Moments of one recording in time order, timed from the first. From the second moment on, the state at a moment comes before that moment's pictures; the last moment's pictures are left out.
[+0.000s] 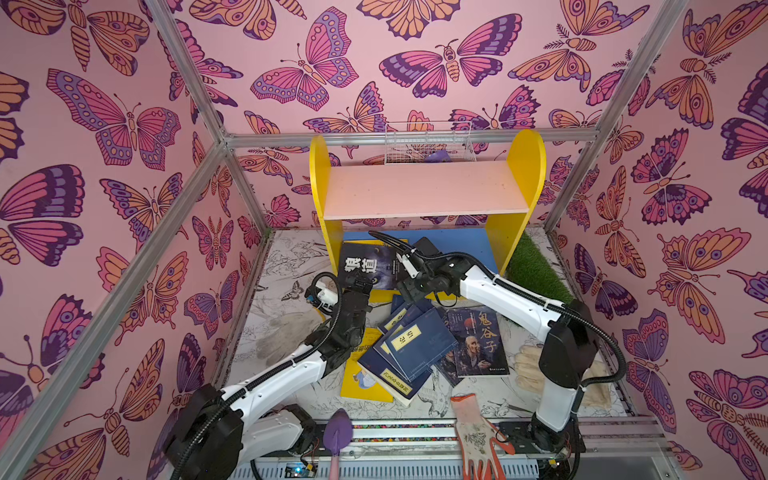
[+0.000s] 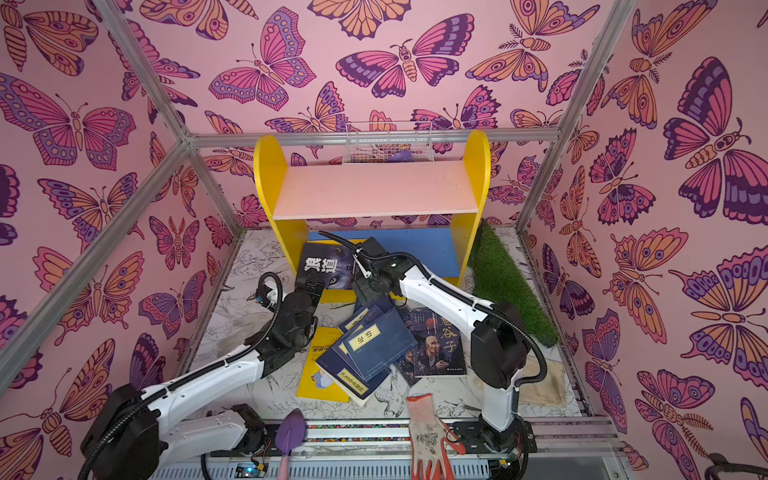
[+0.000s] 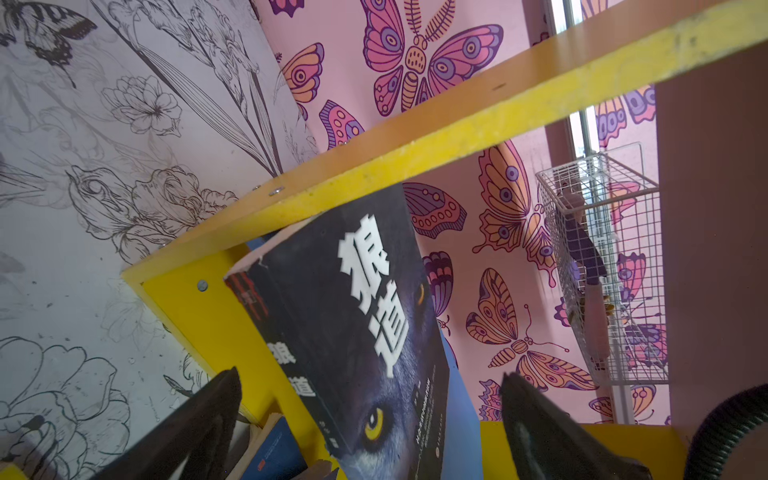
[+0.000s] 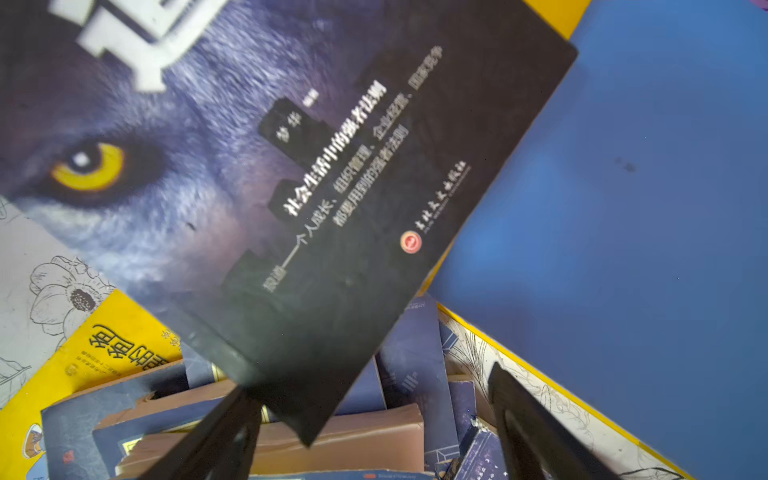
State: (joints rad) left arm -0.65 1.15 0.62 0.21 -0.70 -1.35; right arm 0.77 1.86 1.65 -0.78 0.14 0.13
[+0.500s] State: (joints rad) left arm -0.59 0.95 0.53 -0.15 -0.71 -1.52; right arm 0.78 1.95 1.83 -0.80 0.22 0.10
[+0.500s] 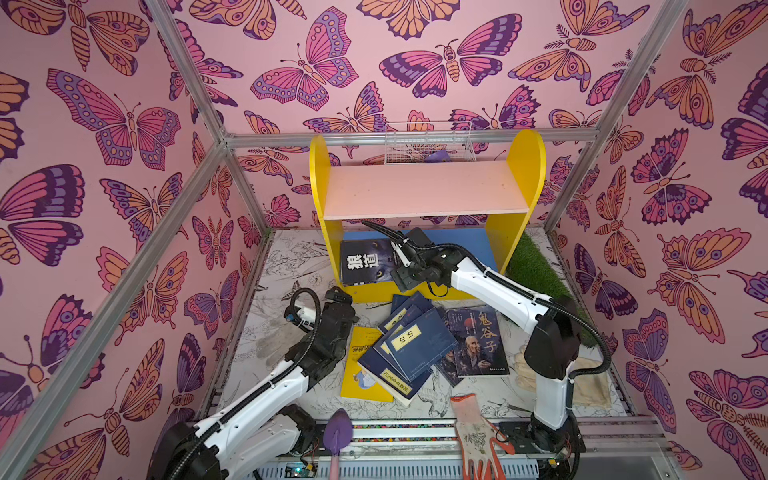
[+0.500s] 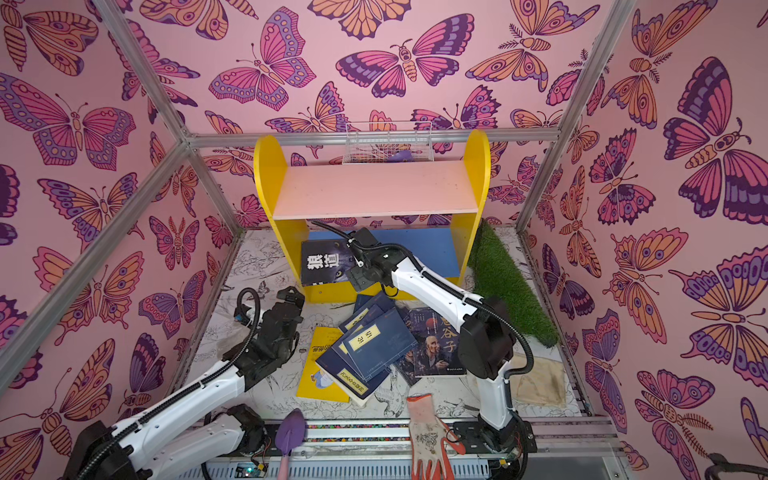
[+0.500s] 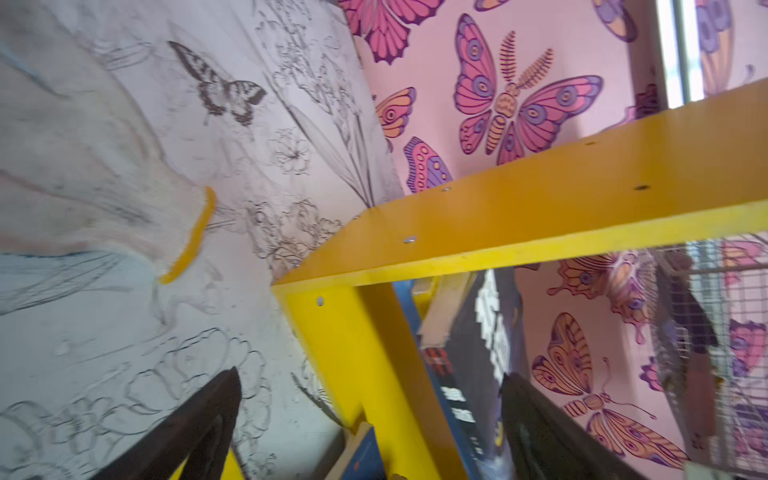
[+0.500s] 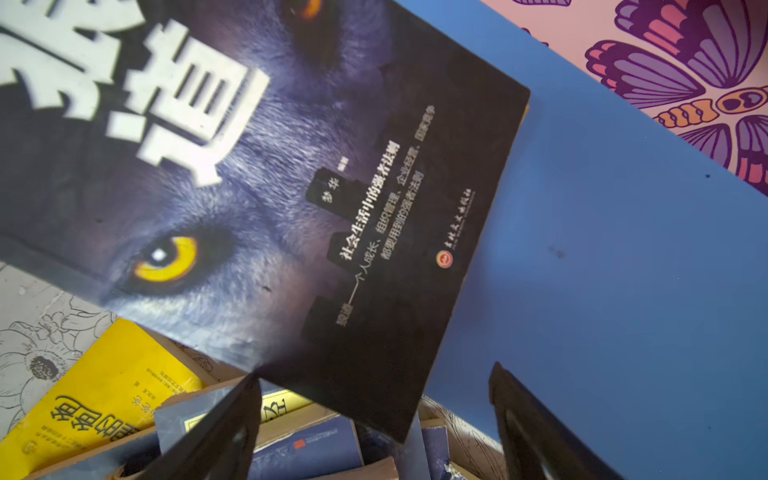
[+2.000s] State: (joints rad) left arm -0.46 0.87 0.48 -0.38 -0.65 -1.68; right arm 0.83 2.05 1.92 -0.78 0.27 0.13
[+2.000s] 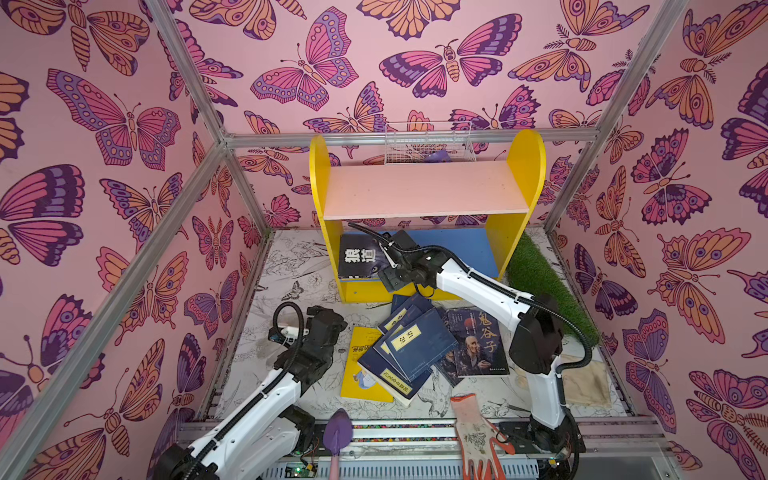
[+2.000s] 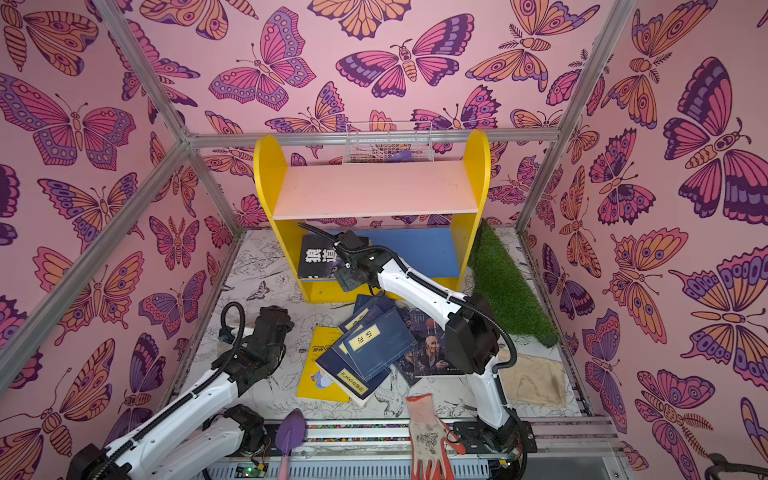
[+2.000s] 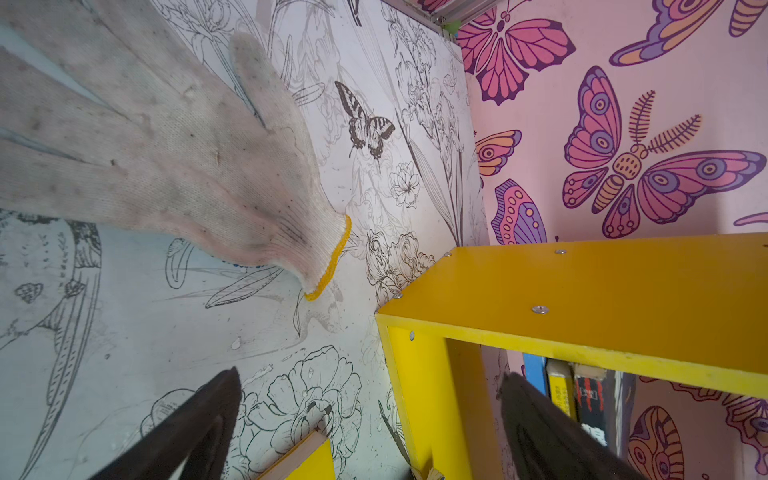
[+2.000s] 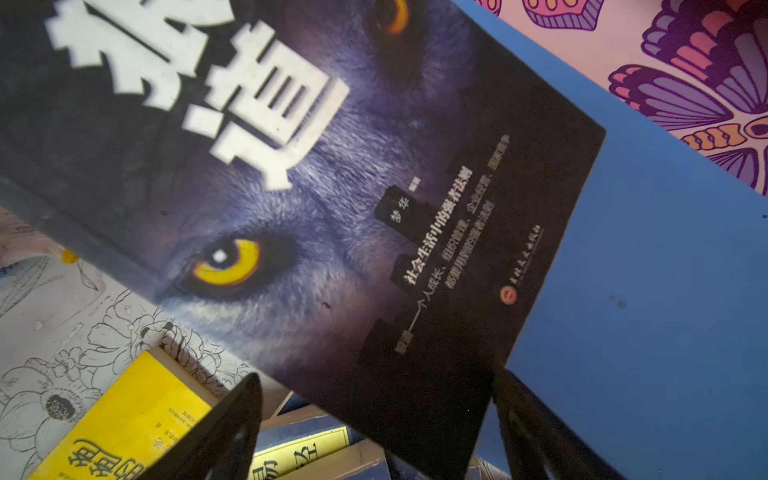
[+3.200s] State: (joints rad) left arm -0.46 0.91 0.48 -0.38 -0.61 -1.68; right arm 0.74 1.95 1.81 -0.80 0.20 0.15
